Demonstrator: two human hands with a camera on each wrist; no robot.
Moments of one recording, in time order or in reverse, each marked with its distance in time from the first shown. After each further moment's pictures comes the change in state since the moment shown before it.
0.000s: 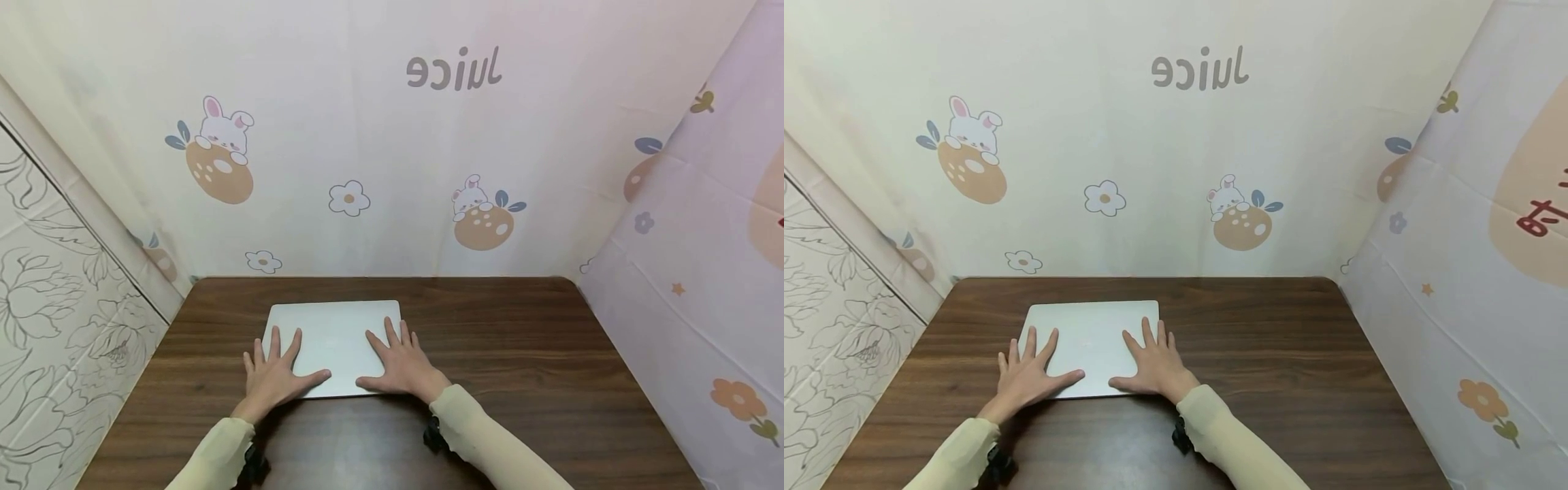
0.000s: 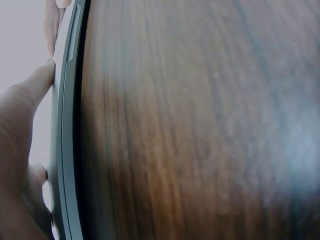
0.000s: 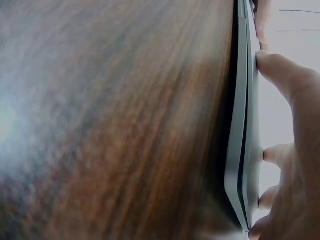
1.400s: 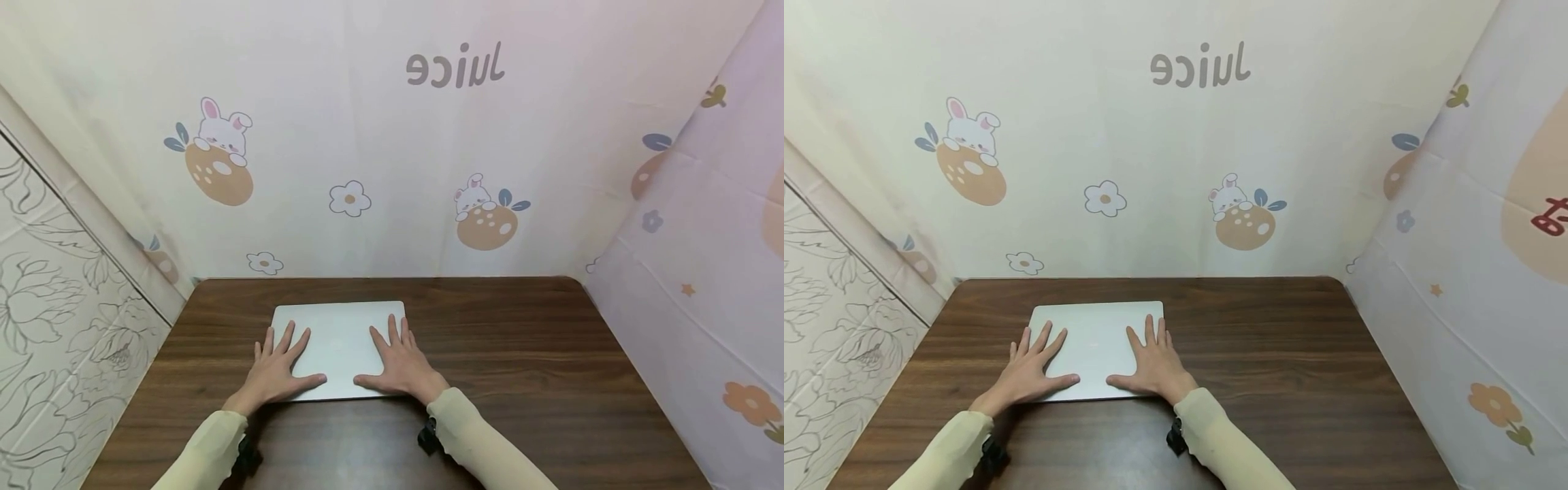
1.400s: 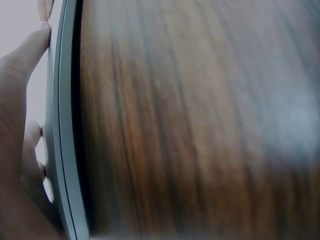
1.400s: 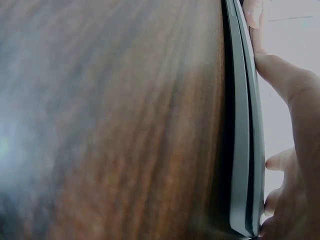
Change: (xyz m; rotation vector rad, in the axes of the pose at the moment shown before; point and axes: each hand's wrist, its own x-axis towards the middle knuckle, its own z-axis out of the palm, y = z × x) left_hand 0.014 -0.018 -0.003 0.014 0.041 0.231; right_hand 0.008 -0.001 0.003 0.089 0.038 0.026
